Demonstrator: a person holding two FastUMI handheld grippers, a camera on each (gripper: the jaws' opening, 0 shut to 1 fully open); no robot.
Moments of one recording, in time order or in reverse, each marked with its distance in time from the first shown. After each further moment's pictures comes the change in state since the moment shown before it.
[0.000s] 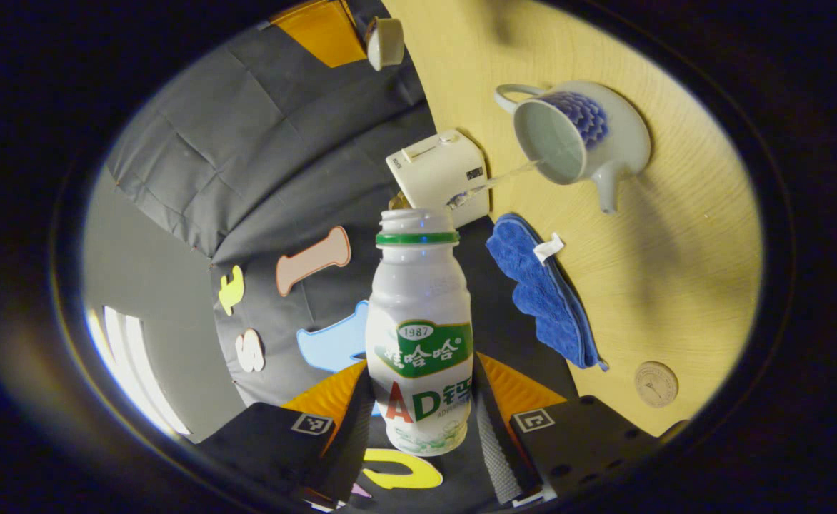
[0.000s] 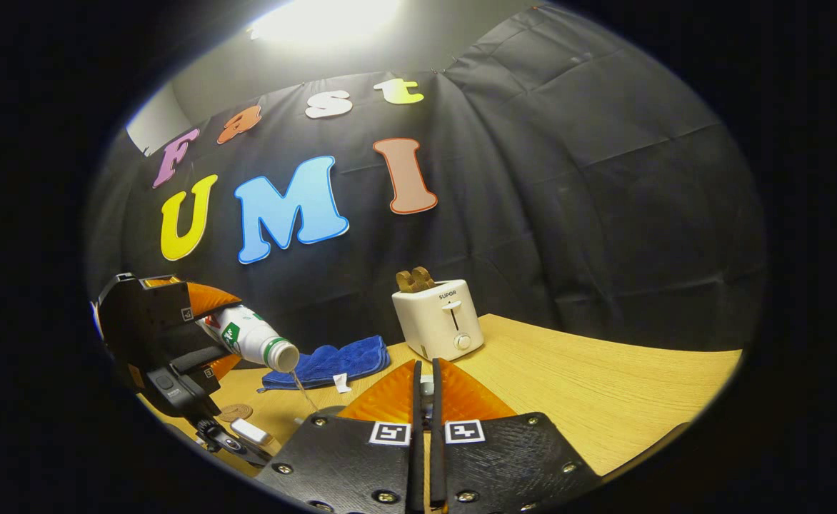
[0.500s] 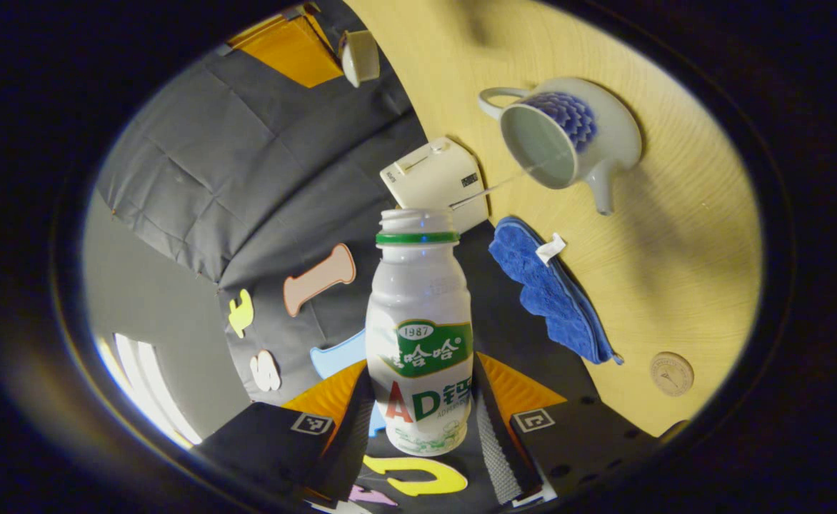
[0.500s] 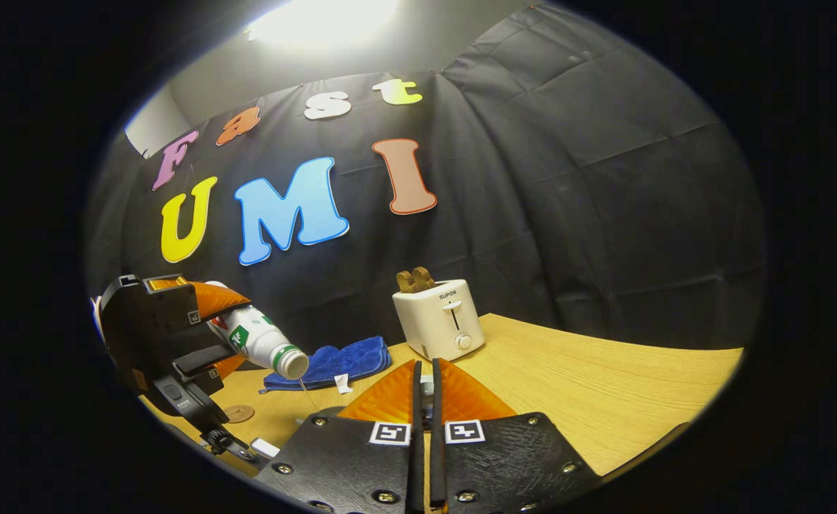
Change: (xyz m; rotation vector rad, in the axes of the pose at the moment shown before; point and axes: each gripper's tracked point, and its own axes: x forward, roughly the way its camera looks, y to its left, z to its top) left arm -0.006 0.005 0.013 0.097 -0.040 0.024; right arm 0.000 0.000 0.000 0.009 0.000 0.002
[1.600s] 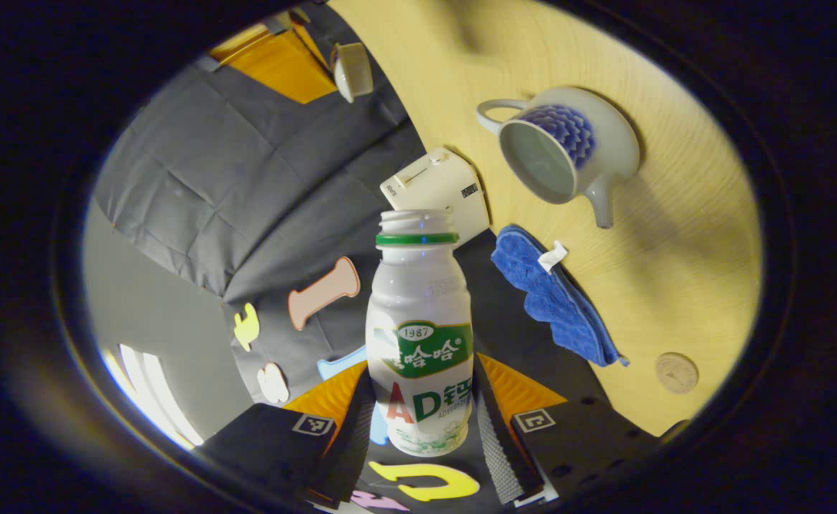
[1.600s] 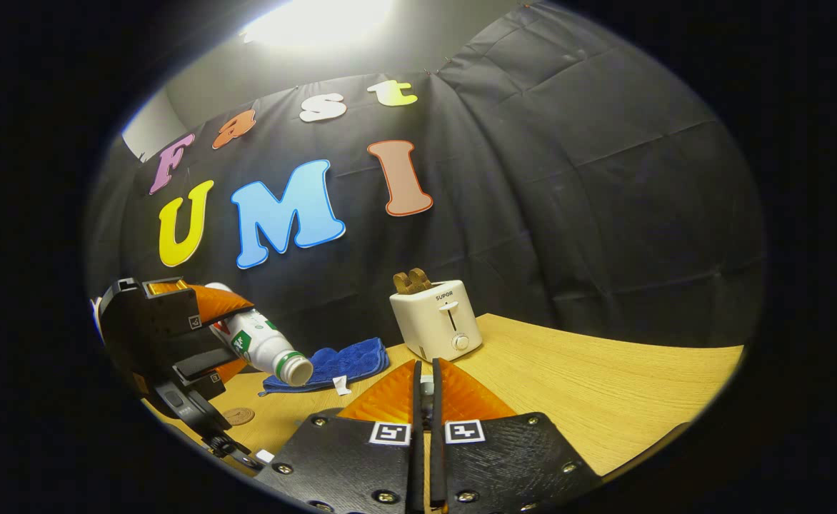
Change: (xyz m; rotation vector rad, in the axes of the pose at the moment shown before) left arm 0.003 0.000 0.008 -0.082 -0.039 -0.035; right arm -0.002 -0.002 0.002 0.018 -0.011 -0.016
